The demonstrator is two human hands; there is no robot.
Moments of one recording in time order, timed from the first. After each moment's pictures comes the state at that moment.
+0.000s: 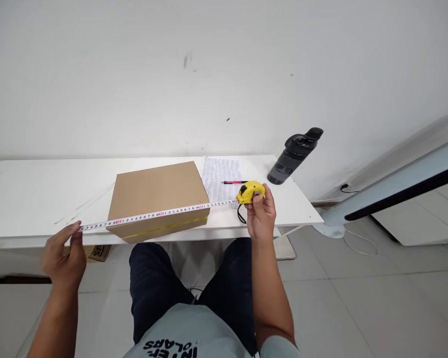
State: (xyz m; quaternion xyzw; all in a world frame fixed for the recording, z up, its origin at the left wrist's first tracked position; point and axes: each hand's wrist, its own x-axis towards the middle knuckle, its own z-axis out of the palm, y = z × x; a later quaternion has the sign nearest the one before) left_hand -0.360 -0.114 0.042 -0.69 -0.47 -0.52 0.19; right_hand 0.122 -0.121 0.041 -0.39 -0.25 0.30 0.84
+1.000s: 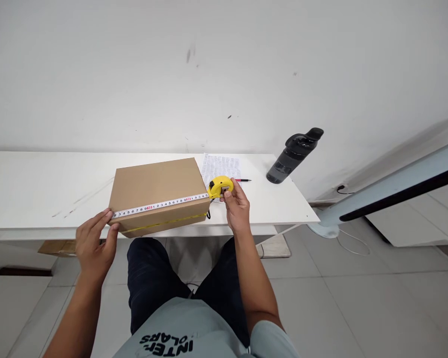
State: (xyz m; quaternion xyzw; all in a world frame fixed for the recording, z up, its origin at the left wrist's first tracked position) left_hand -0.286 -0.130 0.055 -0.73 -0.46 -0.47 0.18; right_hand 0.076 -0.101 0.040 -0.40 -0.35 0.35 0.77
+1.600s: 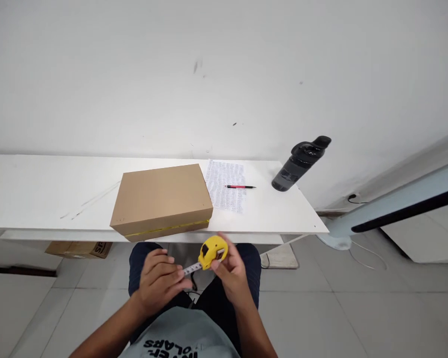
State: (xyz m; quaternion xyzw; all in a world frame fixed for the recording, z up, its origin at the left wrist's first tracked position) left_hand -0.175 -0.195 0.047 -0.82 -0.22 -0.52 0.06; right_hand 0.030 -0.230 0.014 -0.40 -0.28 0.55 0.68
